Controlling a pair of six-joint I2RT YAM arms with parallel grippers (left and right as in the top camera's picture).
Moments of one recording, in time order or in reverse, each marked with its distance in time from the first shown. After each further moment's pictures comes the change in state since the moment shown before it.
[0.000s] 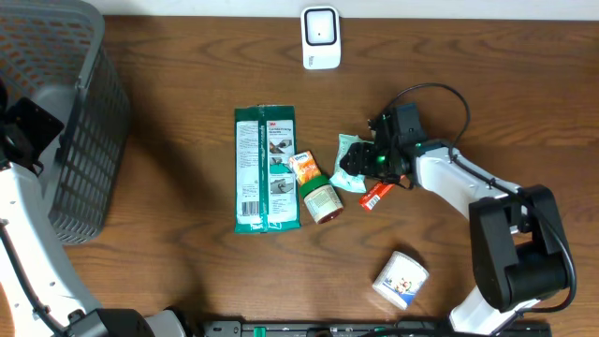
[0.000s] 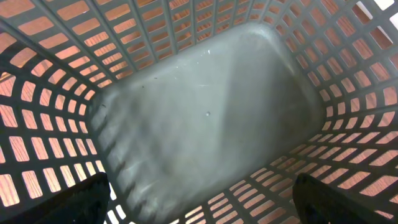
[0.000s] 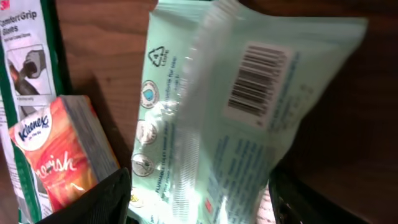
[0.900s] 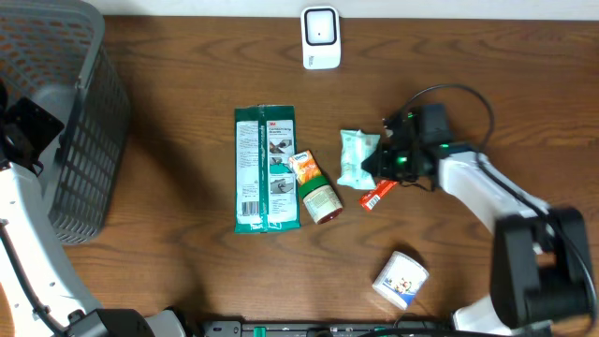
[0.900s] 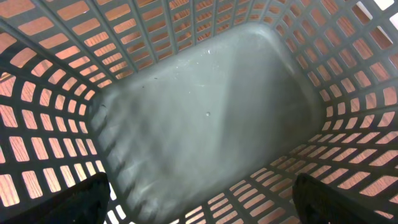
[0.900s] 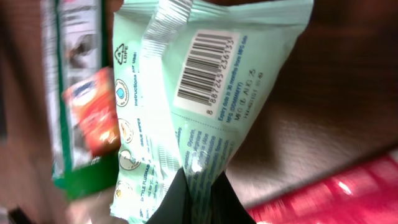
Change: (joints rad) left arm 0.000 0.000 0.000 0.000 0.000 0.000; right arm -0.116 -0.131 -0.032 -0.098 -0.144 -0.174
